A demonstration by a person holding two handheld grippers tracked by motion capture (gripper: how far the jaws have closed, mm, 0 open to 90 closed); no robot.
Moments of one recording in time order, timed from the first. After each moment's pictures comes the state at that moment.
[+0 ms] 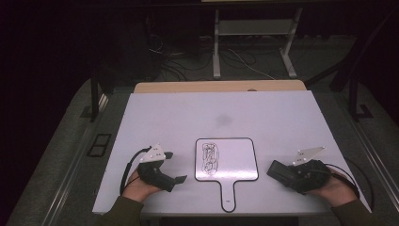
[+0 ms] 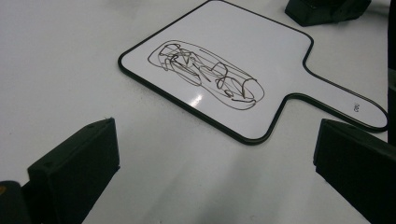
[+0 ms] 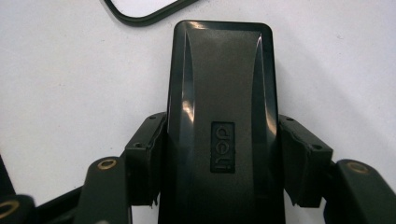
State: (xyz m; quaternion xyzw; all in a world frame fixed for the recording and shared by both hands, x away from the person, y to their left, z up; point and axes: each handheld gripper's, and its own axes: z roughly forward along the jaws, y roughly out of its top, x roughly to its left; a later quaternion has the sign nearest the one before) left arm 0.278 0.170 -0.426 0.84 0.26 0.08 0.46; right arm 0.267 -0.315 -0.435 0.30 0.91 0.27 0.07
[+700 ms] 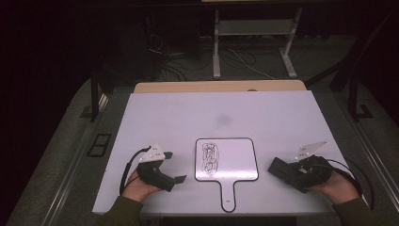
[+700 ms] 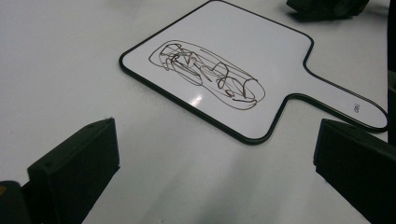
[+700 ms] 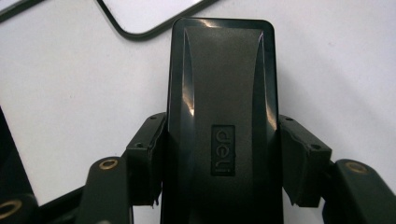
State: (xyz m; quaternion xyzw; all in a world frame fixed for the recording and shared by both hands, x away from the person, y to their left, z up) left arm 0.279 0.172 -0.427 0.84 0.27 0.08 0.46; right arm 0.276 -0.320 -0.425 0.31 0.91 0.28 0.05
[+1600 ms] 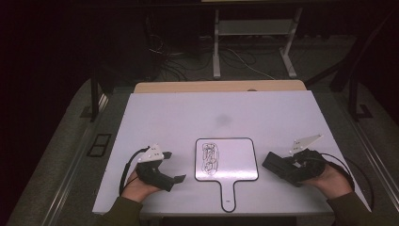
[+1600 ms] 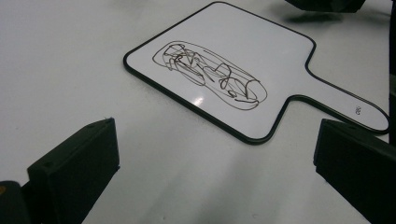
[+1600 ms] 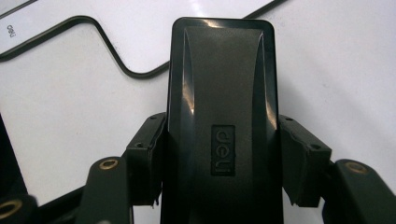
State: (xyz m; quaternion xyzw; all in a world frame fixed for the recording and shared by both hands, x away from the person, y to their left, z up) left arm 0.278 0.173 -0.426 0.84 0.27 0.08 0.46; right arm 0.289 -0.302 -0.413 0.30 0.91 0.29 0.05
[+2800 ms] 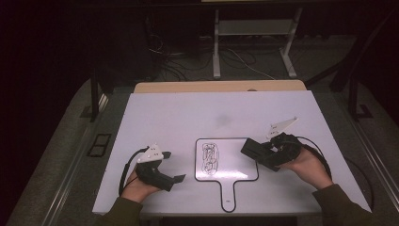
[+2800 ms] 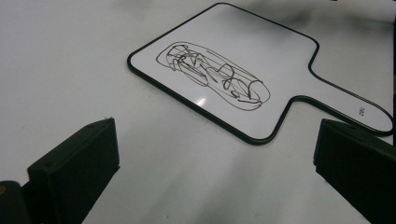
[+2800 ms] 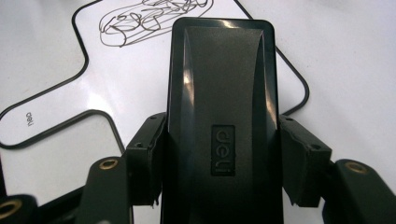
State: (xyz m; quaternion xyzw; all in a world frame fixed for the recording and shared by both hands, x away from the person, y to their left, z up) left arm 0.278 0.174 -0.427 0.83 0.28 0.08 0.47; right arm 0.327 -0.244 -0.391 0.27 0.91 0.32 0.05
